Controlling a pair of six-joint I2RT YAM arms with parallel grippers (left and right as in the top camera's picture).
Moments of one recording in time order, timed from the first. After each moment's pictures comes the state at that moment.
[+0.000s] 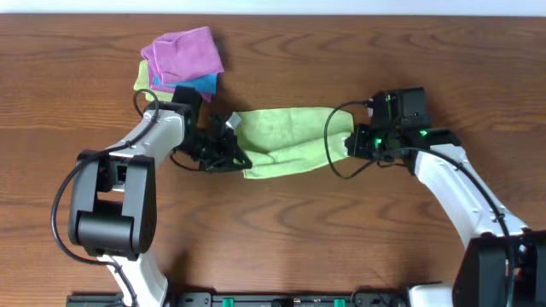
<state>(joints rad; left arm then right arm) -0.14 1.93 1.17 -0.84 0.89 -0.06 0.13 1.56 0.98 -0.52 -0.37 0.33</state>
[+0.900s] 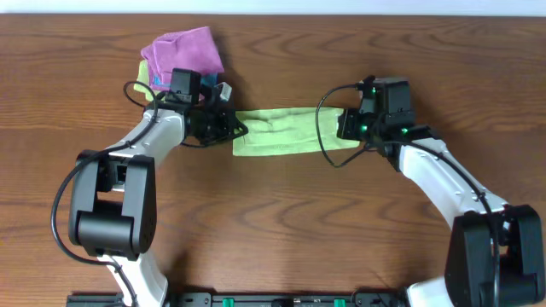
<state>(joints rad) -0.14 1.93 1.18 -0.41 0.71 -0.33 0.19 1.65 0.98 -0.21 -0.25 0.35</state>
